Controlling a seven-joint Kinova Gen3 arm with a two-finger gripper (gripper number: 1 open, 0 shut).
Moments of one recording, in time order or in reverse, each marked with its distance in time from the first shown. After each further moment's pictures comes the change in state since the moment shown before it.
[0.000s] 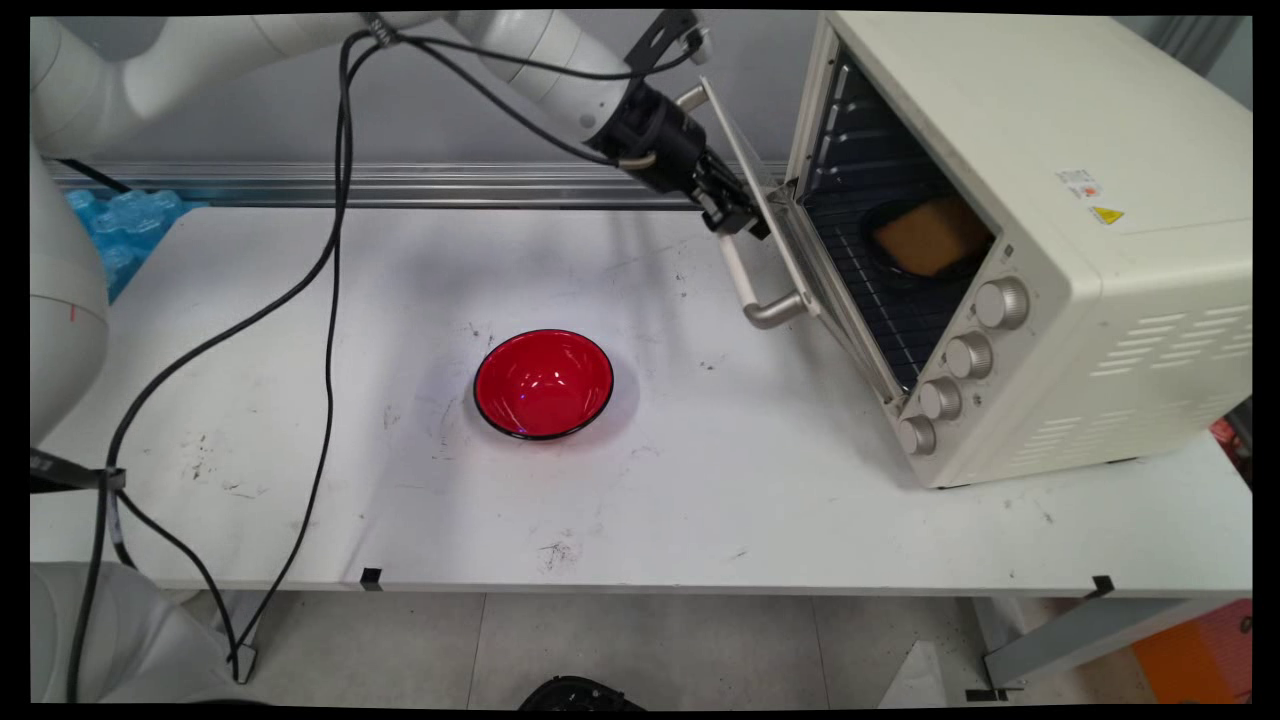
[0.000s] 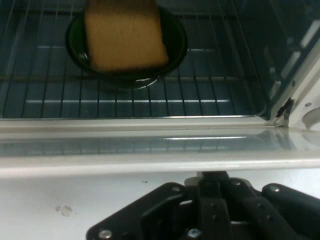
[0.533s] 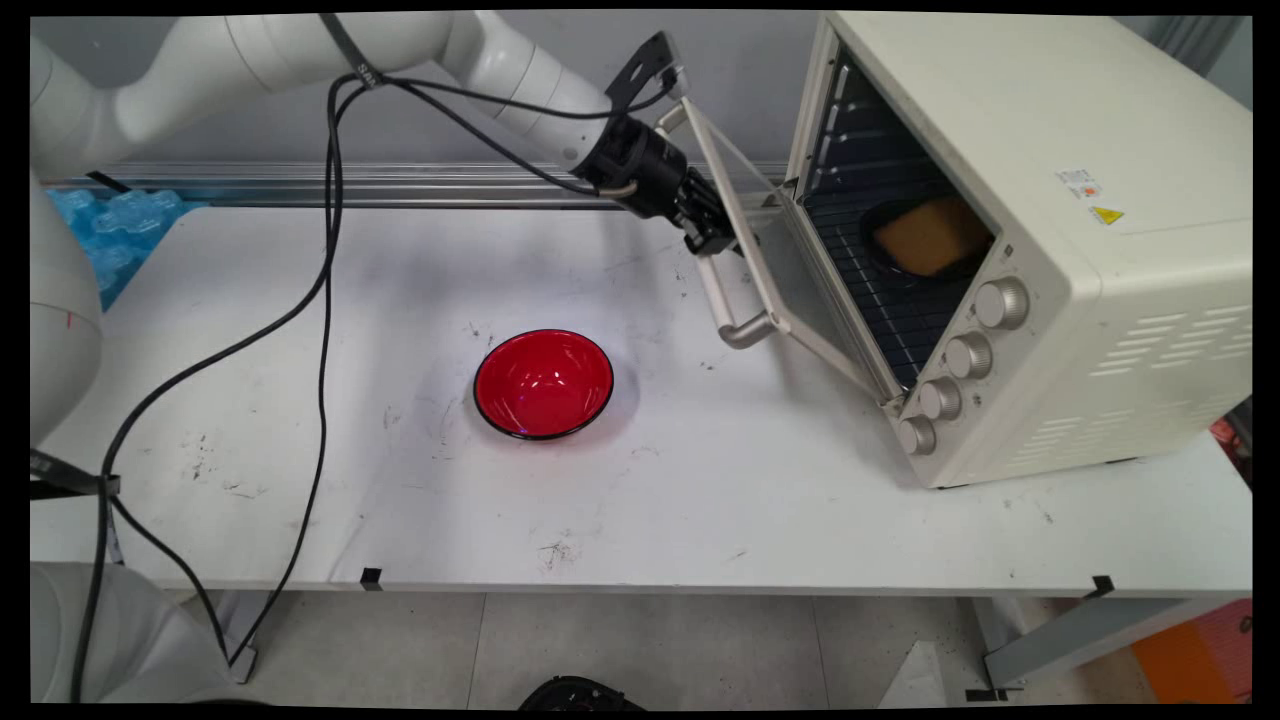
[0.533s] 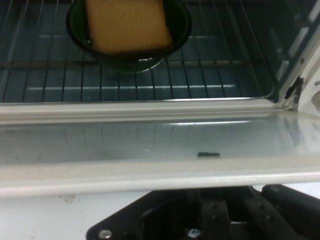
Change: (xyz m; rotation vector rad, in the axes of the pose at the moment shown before) arm -0.033 -0.003 0.006 0.007 0.019 0.020
